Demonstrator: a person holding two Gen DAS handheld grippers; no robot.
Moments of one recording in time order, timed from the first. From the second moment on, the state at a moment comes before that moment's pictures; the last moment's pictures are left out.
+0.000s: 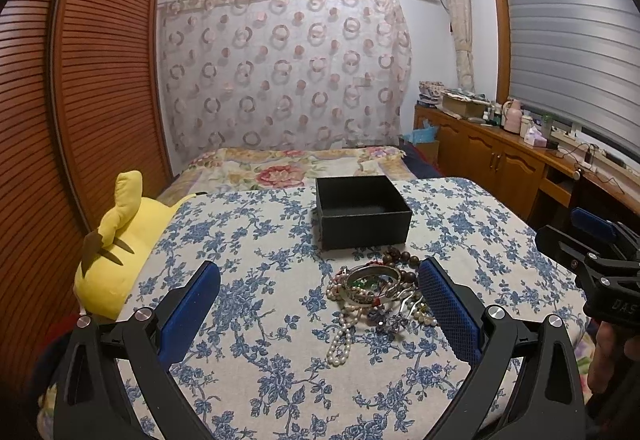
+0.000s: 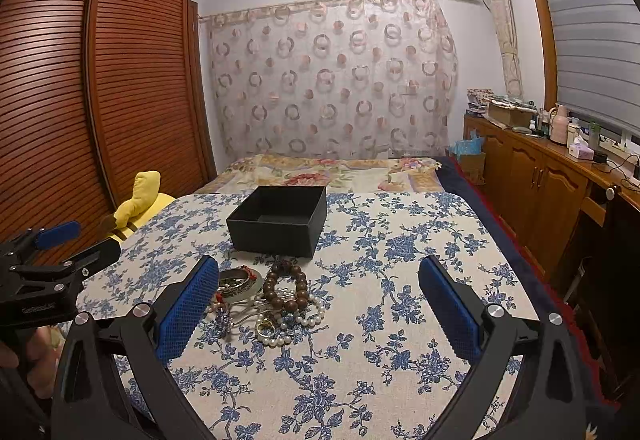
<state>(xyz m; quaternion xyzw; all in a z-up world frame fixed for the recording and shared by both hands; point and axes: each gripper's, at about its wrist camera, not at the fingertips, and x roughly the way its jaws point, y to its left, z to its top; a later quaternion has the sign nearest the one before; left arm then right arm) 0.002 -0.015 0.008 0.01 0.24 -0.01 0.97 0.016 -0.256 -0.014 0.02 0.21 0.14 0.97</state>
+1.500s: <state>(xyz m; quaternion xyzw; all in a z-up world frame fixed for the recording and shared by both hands) -0.001 -0.010 0.003 0.01 0.23 -0.01 0.97 0.018 -0.256 -0.015 0.02 0.21 0.14 0.97</state>
